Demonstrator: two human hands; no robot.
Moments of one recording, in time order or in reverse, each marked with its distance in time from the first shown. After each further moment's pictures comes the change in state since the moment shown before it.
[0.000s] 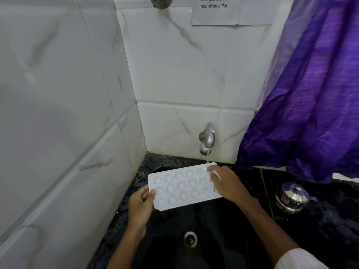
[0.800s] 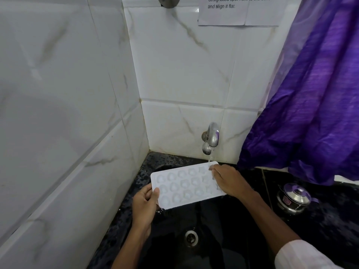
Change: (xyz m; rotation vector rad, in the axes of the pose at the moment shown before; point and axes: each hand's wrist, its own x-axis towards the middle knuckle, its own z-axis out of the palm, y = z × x) left_hand -0.010 0.004 0.002 -0.041 0.034 -0.003; right_hand 0.012 -0.003 -0.006 -0.187 -0.074 -0.040
